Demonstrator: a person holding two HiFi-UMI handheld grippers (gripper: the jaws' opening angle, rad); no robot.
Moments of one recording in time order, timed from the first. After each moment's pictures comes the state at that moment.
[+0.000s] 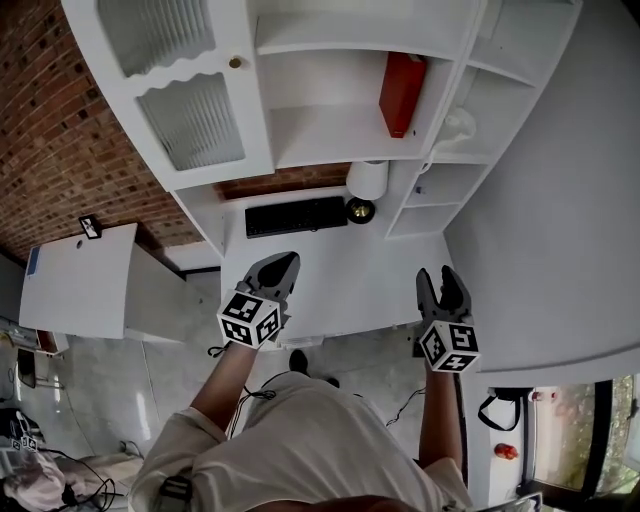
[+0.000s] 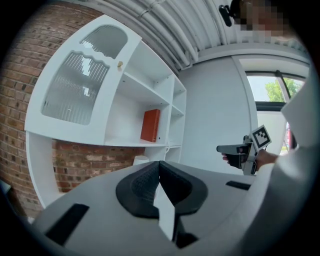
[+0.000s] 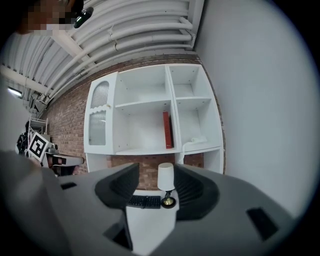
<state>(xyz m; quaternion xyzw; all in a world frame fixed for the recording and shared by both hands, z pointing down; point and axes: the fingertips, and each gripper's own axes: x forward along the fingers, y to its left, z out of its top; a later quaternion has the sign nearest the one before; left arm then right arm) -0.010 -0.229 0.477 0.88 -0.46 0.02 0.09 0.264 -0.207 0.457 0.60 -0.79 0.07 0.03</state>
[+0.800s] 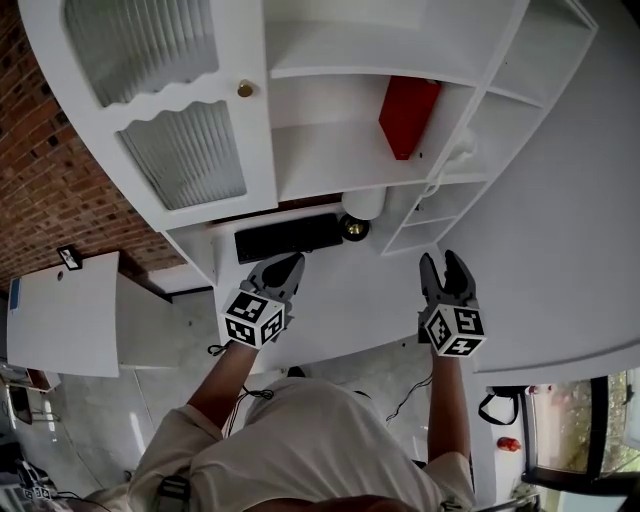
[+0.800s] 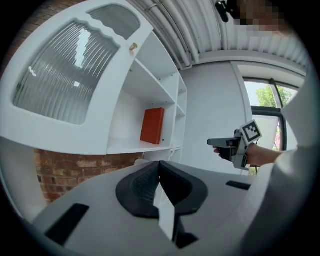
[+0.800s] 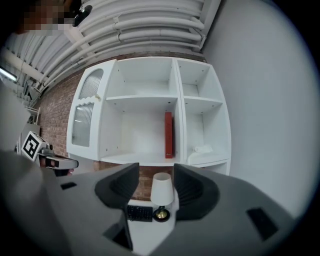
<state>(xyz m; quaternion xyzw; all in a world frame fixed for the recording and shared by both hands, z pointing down) -0.036 -0.325 0.473 0.91 -0.40 0.02 0.09 0.227 -0.307 0.426 0.64 -0.77 0.03 0.05</state>
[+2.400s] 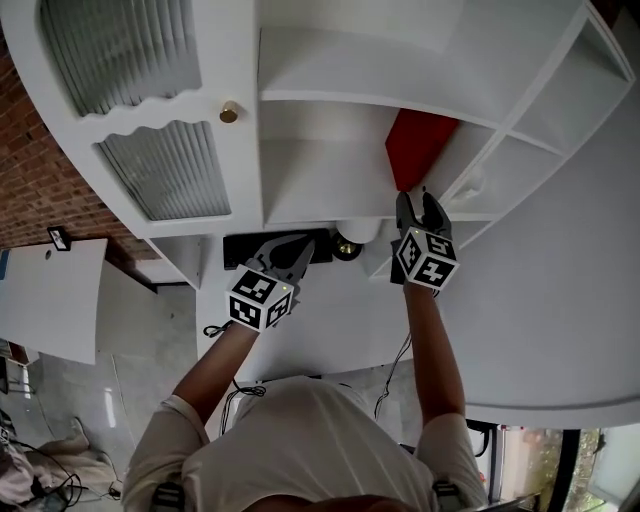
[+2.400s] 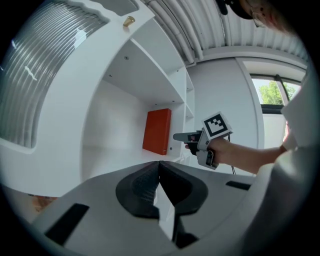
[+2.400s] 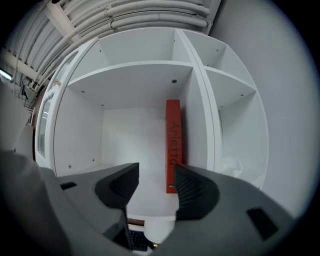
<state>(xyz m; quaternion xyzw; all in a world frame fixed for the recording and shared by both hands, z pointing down) 0.011 -0.417 0.438 0.91 -0.42 0.01 0.08 0.204 -0.522 0.384 0.63 -0.77 0.03 0.05</state>
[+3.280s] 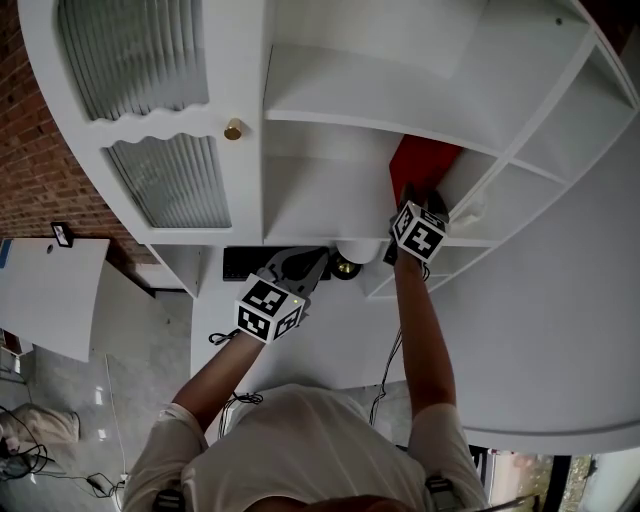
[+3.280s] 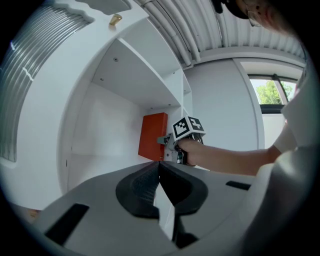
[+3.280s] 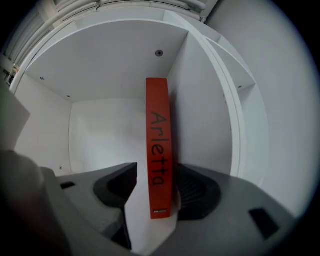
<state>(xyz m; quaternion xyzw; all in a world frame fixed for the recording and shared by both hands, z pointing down) 0.036 -0.424 0.417 0.91 -0.41 0.00 0.07 0.226 -0.607 0.380 0.70 -0.71 0.06 0.04</state>
